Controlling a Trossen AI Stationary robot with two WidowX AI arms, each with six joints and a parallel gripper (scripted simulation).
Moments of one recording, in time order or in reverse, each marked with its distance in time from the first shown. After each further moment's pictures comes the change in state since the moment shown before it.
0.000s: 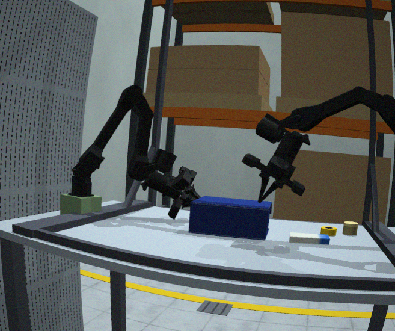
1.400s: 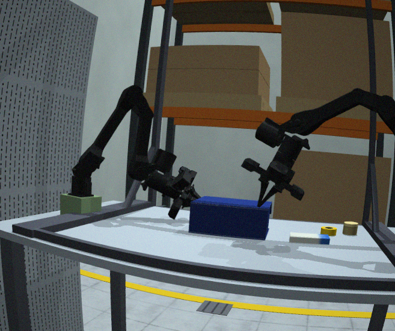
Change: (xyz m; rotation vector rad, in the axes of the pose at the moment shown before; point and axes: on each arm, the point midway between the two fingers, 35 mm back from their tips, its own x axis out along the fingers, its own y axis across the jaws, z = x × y) left arm 0.011 0.004 0.000 0.000 0.001 -0.003; right arm 0.000 0.000 0.000 0.000 0.000 0.000
